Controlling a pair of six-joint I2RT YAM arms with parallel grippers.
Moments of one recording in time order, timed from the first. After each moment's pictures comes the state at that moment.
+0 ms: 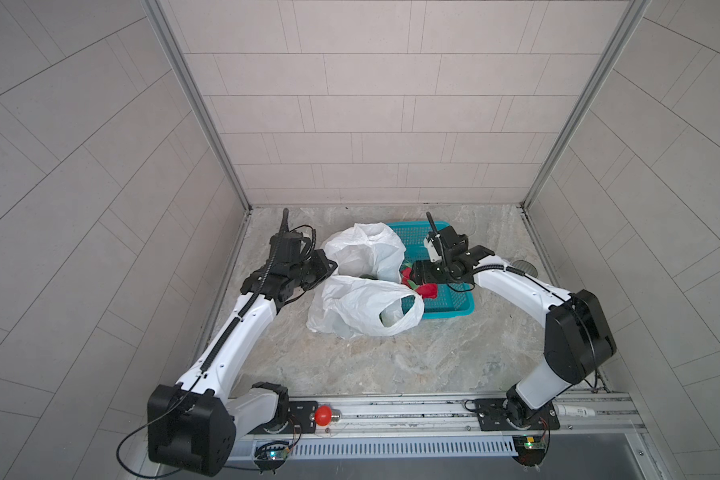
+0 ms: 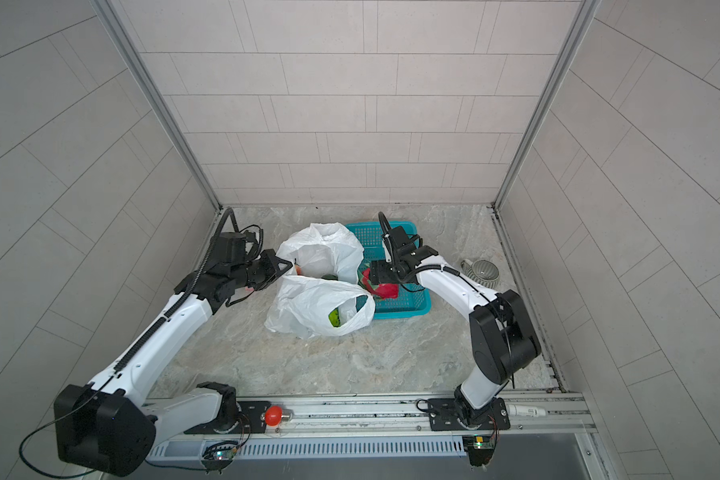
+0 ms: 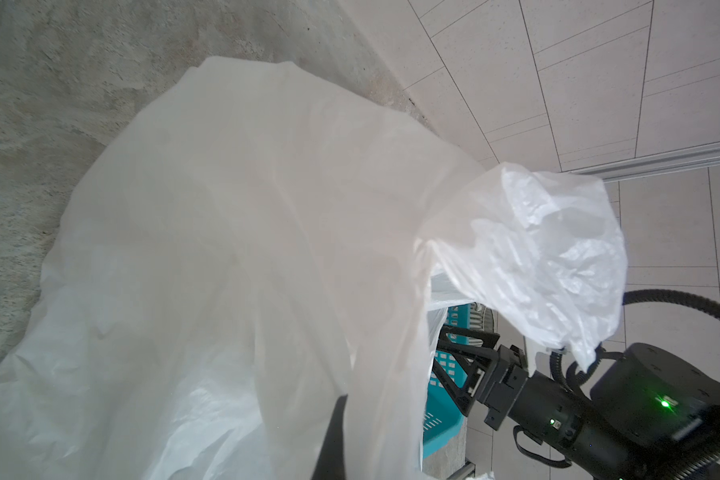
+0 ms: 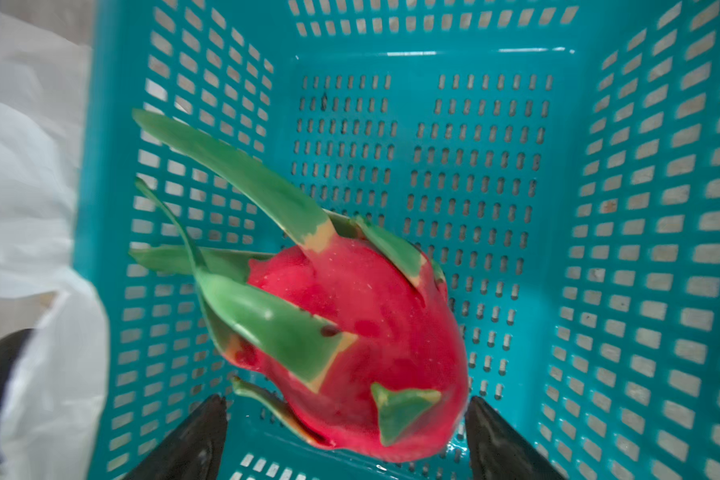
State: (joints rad) left arm -0.20 1.16 0.95 -0.47 0.41 -0.82; right arm 0.45 1.65 1.22 -0.63 -0.05 0.36
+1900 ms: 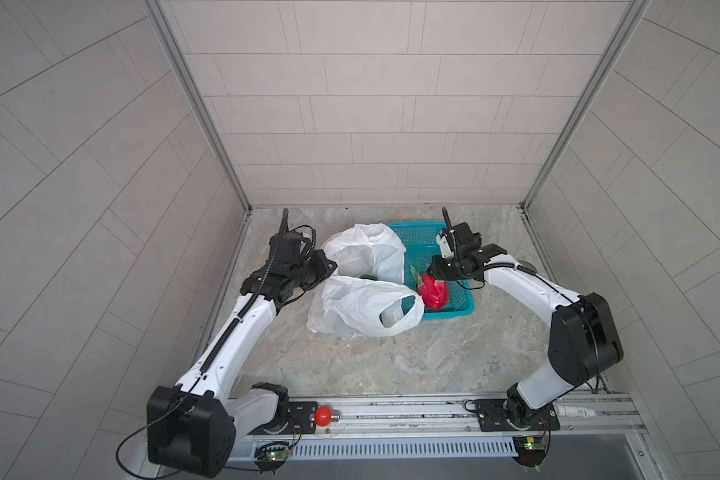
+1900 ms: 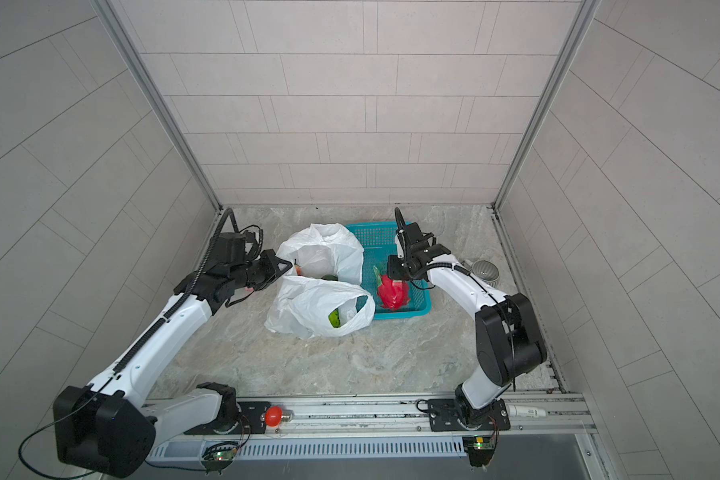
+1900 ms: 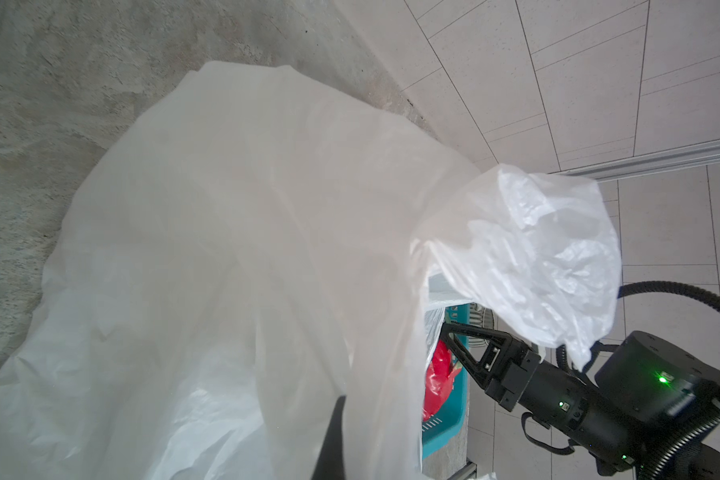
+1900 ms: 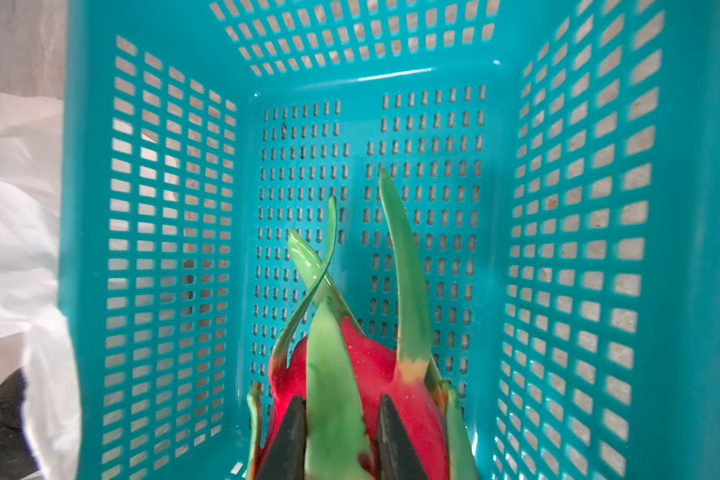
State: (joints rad) left arm -0.20 1.16 0.95 -0.47 0.41 -0.81; right arm 0.35 1.58 1.19 -0.59 -0.13 0.40
